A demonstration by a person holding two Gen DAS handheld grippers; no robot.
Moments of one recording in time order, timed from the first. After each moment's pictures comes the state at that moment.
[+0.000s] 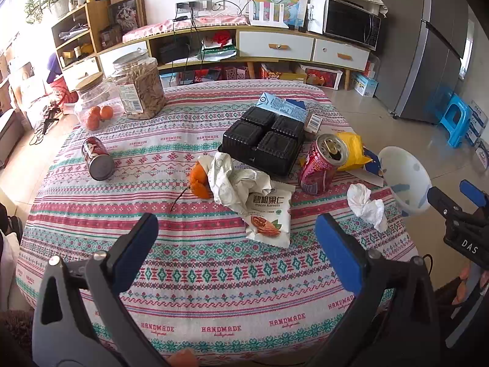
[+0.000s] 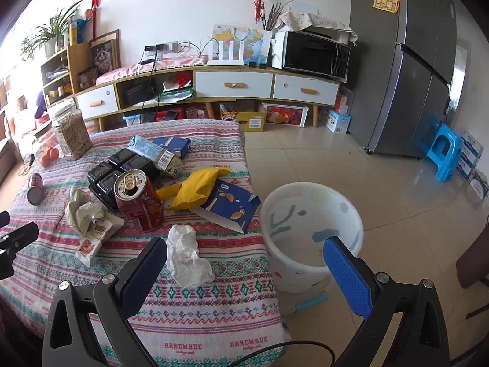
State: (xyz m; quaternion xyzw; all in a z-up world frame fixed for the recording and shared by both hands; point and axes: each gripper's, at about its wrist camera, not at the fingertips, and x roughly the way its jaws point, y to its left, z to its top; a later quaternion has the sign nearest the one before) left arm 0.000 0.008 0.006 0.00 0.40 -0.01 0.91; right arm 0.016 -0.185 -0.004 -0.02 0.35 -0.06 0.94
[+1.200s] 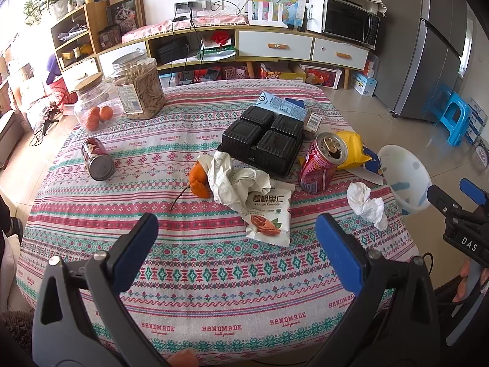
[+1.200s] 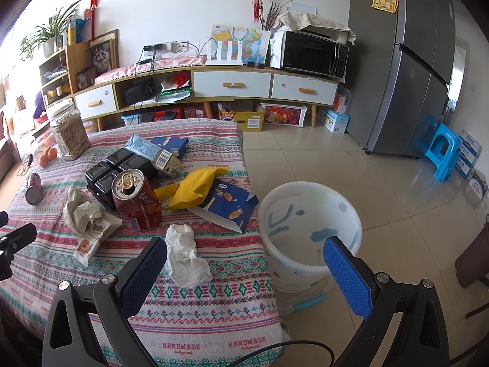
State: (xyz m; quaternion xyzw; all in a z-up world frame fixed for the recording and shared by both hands) left arm -0.003 0.009 0.005 0.00 0.40 -0.01 0.91; right arm 0.016 -0.186 -0.004 -0.02 0.35 -0.06 0.94
